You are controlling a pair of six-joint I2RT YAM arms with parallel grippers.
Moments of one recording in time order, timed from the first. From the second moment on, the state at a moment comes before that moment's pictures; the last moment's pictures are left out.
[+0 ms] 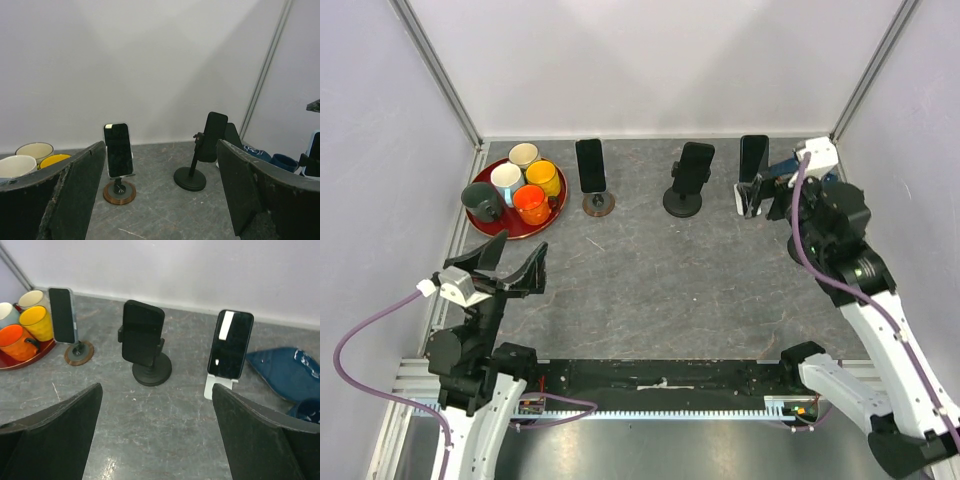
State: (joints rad) left arm -0.20 0.01 0.48 0.02 0.10 -0.24; right arm 0.33 0.82 1.06 -0.31 0.01 0.09
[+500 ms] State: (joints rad) left arm -0.31 0.01 0.51 -0.12 0.03 -0.21; right arm 0.33 1.27 1.46 -0.73 0.41 0.17
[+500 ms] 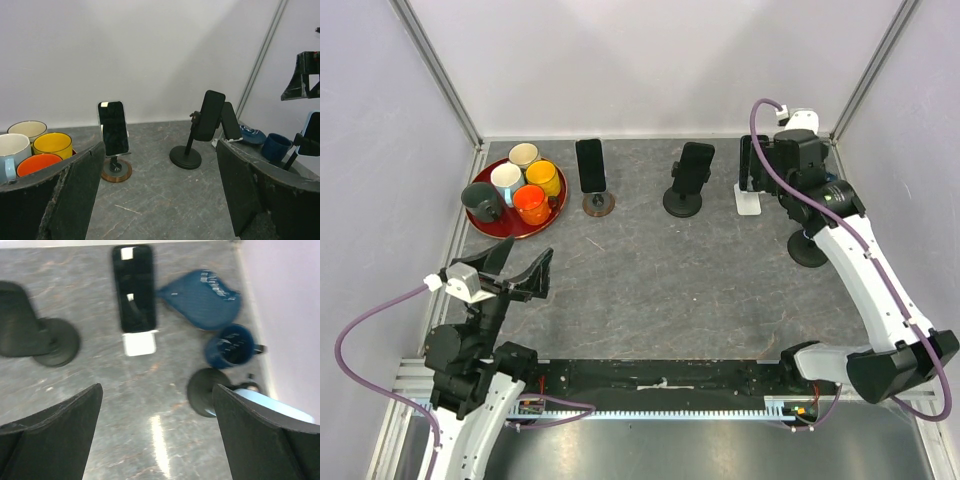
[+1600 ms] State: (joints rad) left arm -0.36 0.01 0.53 -0.19 0.00 -0.20; right arm 0.06 1.17 1.13 -0.47 0.72 0.28
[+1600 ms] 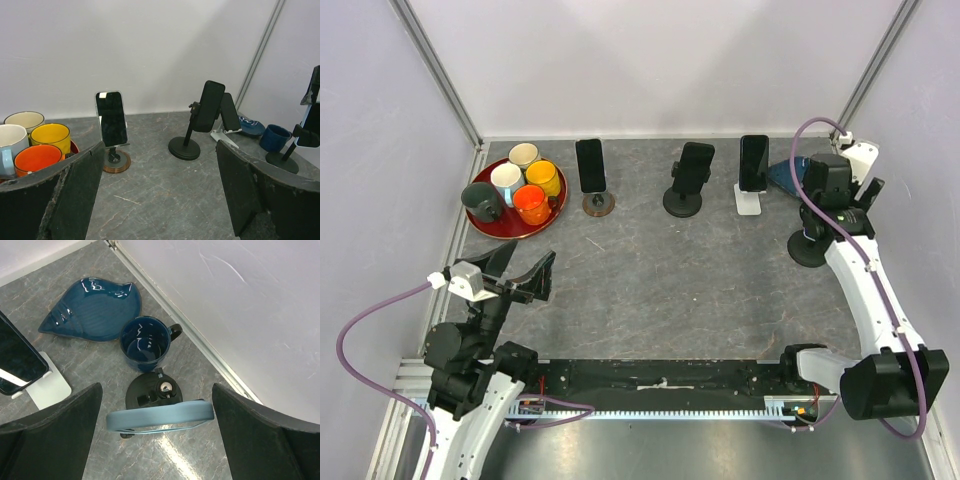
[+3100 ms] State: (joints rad) left arm -0.36 0.01 0.53 -0.19 0.04 -0.19; right arm 0.11 1.02 0.92 -0.43 0.49 0.22
